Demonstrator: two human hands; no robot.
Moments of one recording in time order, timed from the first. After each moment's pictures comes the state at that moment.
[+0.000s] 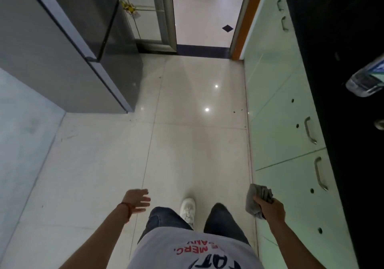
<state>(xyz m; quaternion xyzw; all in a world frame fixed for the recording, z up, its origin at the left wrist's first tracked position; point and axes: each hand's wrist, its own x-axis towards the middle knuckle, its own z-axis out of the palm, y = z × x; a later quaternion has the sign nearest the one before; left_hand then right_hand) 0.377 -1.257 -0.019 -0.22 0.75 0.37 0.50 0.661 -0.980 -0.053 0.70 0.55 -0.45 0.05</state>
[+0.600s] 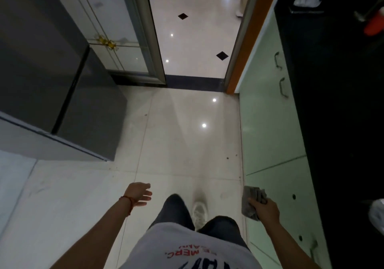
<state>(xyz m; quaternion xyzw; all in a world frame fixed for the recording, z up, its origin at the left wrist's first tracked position) 0.126 -0.910 -0.014 -0.17 0.76 0.36 0.50 0.409 -0.657 -0.046 0.68 0.56 -0.47 0.06</state>
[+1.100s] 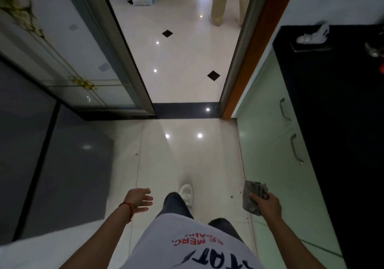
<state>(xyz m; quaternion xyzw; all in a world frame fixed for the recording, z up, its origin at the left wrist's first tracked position) -0.108 -0.707 -0.026 -0.17 0.77 0.34 0.51 0.185 -0.465 -0.045 0.70 0.54 -0.46 0.00</state>
